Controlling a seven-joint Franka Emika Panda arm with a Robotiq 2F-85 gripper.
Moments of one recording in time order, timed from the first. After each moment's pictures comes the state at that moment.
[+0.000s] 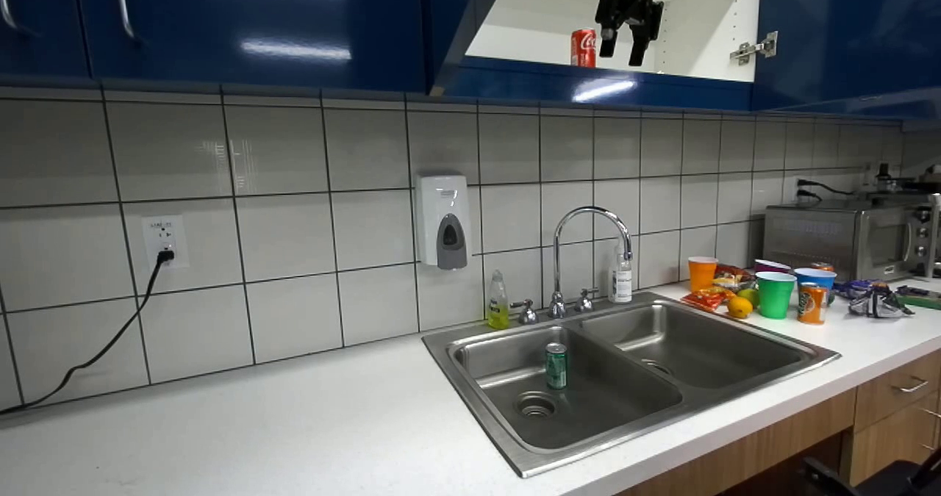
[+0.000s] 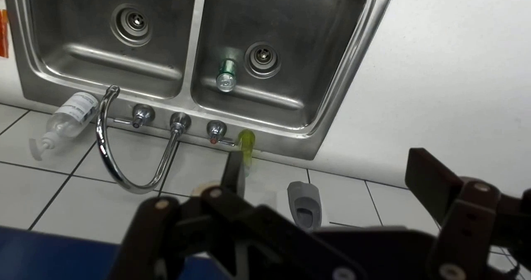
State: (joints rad) arm 0.08 -0.33 -0.15 -1.69 0.03 1.60 -0.41
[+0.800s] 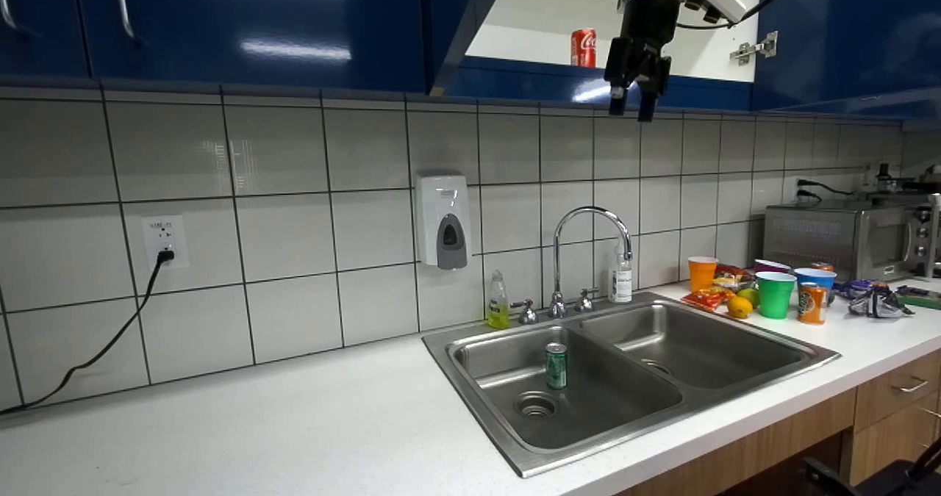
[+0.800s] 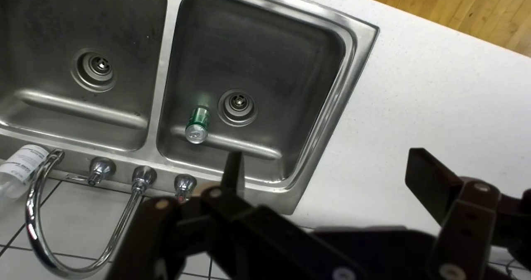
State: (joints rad) arm 0.08 -0.51 -0.11 -2.08 0.03 1.73 -0.40
